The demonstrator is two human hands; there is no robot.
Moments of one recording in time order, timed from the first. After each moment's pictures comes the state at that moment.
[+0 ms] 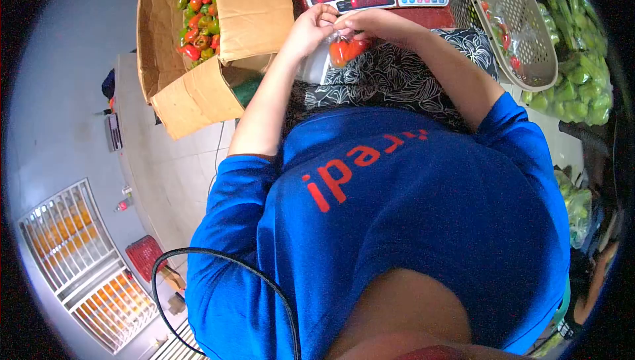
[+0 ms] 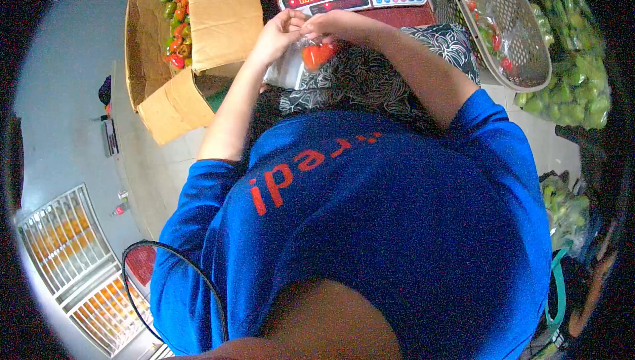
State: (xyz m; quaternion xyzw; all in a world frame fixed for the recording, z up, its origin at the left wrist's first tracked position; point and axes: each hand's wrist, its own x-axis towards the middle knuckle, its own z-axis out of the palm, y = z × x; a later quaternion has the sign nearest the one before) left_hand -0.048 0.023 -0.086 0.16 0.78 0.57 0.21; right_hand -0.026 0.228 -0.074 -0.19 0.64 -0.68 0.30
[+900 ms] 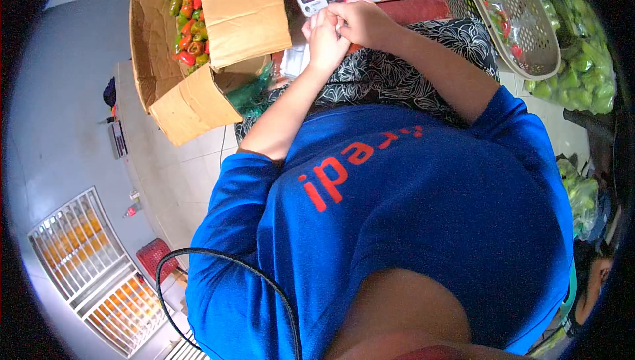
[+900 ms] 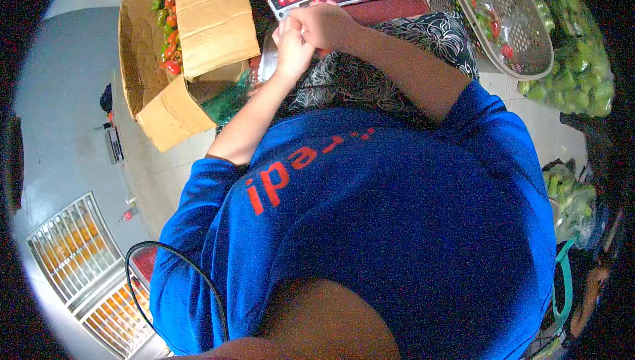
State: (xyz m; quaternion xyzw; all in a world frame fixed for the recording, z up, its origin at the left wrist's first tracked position) left_hand -0.009 0.073 -0.116 0.21 0.93 0.27 -0.14; right_hand -0.017 0.217 -0.076 -0.30 0.86 -0.41 -0.07
